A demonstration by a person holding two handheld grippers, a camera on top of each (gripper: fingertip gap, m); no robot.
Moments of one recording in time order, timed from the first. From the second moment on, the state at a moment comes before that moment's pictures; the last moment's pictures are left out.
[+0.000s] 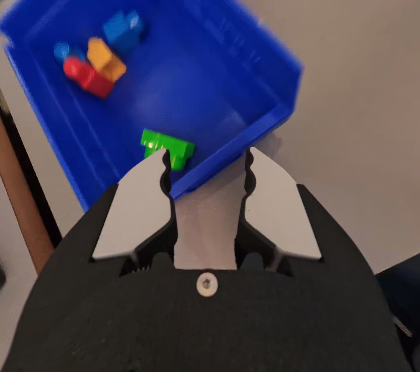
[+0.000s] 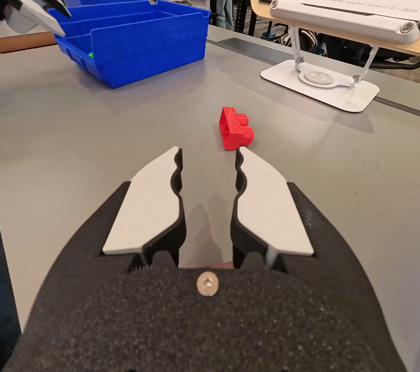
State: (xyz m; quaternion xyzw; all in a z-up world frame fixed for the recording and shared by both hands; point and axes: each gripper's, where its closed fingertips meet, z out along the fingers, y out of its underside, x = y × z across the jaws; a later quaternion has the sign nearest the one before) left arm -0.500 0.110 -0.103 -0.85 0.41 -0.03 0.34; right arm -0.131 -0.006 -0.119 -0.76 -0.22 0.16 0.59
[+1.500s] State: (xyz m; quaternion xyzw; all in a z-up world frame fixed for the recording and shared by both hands) left arm -0.487 0.216 -0.172 -0.83 0.54 0.08 0.08; right arm -0.132 -0.007 -0.119 -0.76 -0.23 0.16 0.59
